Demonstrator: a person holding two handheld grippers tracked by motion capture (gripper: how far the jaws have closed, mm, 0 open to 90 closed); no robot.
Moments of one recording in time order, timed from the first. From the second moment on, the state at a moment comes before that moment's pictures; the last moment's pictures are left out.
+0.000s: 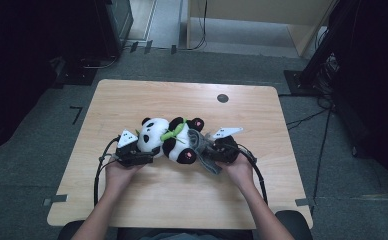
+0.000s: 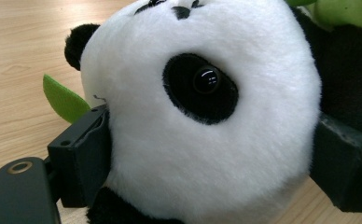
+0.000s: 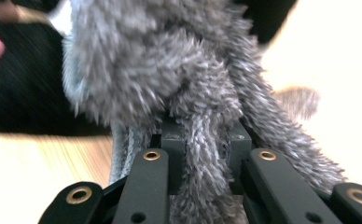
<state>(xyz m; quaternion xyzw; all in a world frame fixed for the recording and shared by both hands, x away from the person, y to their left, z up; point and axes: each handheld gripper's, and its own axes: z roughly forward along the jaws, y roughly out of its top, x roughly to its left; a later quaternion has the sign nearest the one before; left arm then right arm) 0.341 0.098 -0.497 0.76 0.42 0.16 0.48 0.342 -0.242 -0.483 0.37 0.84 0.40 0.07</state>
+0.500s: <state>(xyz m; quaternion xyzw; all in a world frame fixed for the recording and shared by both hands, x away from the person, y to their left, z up) 0.340 0.101 -0.496 0.75 0.42 0.16 0.48 0.336 -0.251 -0.429 0.37 0.82 0.43 0.11</state>
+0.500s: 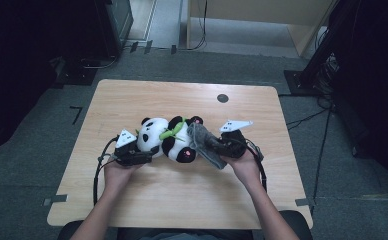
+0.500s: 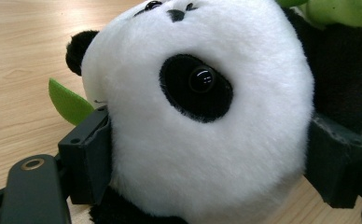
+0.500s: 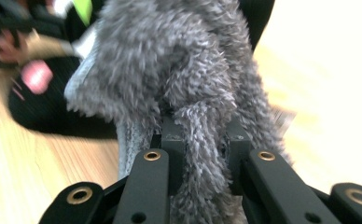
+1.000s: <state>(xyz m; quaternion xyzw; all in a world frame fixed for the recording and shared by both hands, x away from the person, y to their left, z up) 0.341 0.100 -0.495 0.75 0.42 0.16 0.49 0.381 -0.166 -0.371 0.29 0.84 0.44 0.11</state>
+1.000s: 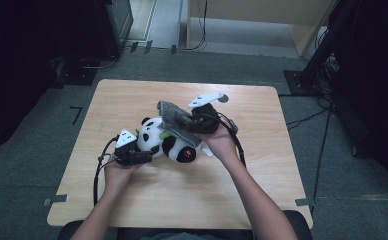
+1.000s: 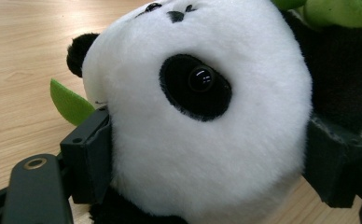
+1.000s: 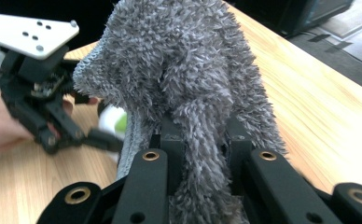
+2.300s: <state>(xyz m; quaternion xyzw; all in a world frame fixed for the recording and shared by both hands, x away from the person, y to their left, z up) 0.343 0.099 -0.495 0.74 0.43 0.17 0.49 0.419 -0.070 -0.397 0.22 0.91 0.34 0.12</state>
